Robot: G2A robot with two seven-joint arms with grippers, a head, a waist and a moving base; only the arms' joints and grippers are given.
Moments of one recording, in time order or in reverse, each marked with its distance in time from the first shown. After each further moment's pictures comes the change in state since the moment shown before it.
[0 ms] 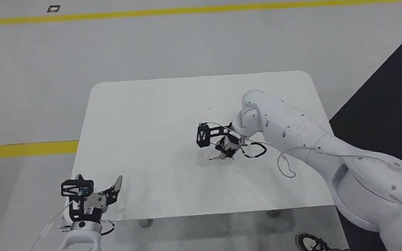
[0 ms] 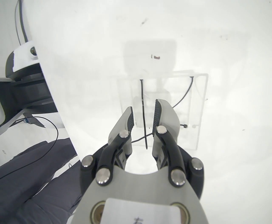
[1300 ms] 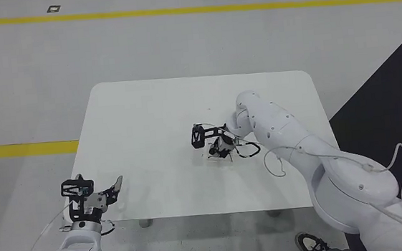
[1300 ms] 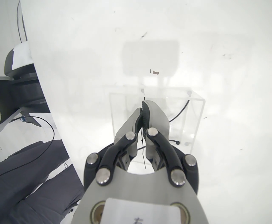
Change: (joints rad) left arm 0.000 0.000 0.000 0.000 0.000 0.000 0.000; right arm 0.006 -0.127 0.000 0.233 -0.052 -0.147 -0.147
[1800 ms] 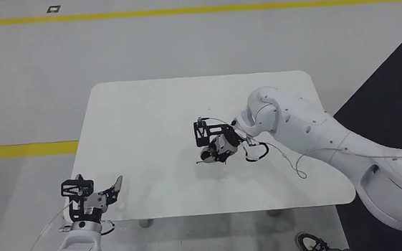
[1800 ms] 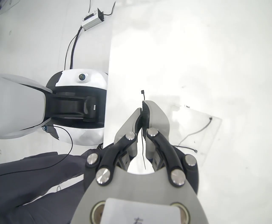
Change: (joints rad) left arm 0.000 0.000 0.000 0.000 0.000 0.000 0.000; right arm 0.007 0.296 0.000 -0.515 0.311 0.001 0.000
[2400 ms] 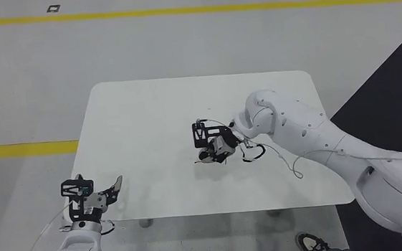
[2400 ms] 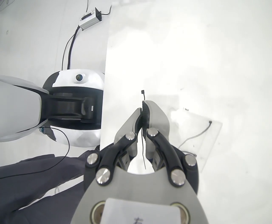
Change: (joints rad) left arm 0.000 0.000 0.000 0.000 0.000 0.000 0.000; right arm -0.031 0.008 0.030 -0.023 -0.134 0.000 -0.119
